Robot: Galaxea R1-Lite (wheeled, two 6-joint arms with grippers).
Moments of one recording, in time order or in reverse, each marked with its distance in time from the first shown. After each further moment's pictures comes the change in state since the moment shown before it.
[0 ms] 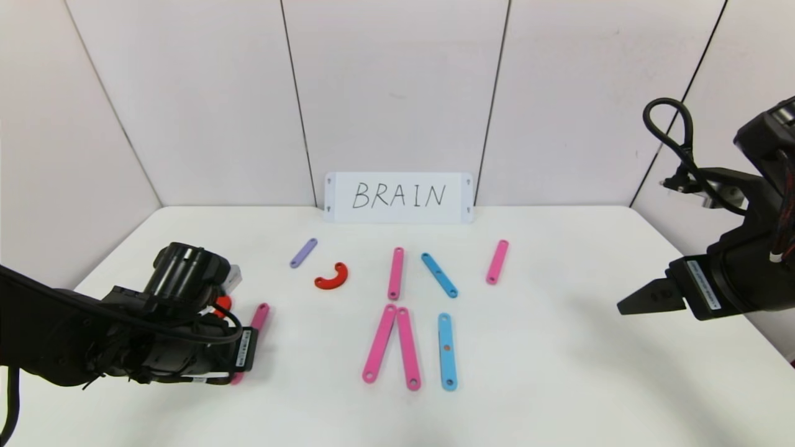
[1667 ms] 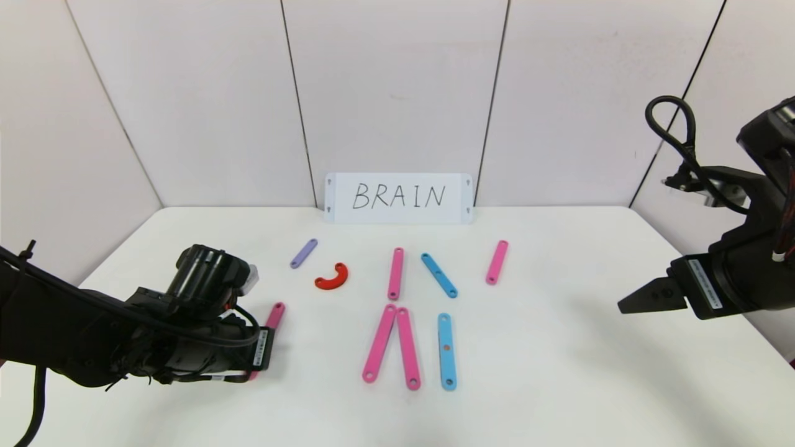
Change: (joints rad) left arm -0.059 0.052 -0.007 -0.018 0.007 -0.014; right arm 0.000 -0.005 -0.001 -0.001 0.001 0.000
